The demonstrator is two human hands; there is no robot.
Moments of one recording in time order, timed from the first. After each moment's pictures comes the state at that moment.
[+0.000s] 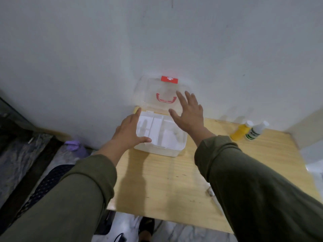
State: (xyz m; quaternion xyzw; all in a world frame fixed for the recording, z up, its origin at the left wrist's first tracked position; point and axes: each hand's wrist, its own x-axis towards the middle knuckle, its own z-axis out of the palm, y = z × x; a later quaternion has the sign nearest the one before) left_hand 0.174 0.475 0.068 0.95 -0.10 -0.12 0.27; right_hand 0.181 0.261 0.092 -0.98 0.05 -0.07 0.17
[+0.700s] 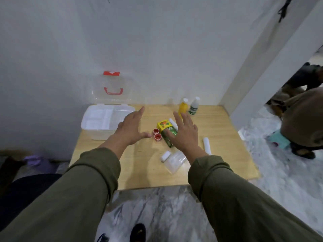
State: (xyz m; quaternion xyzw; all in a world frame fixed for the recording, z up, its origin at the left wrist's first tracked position) left_hand 0.060 0.331 0.104 0.93 -0.23 -0.13 0.24; right_hand -0.029 0.155 0.091 -0.96 0.19 -0.08 0.17
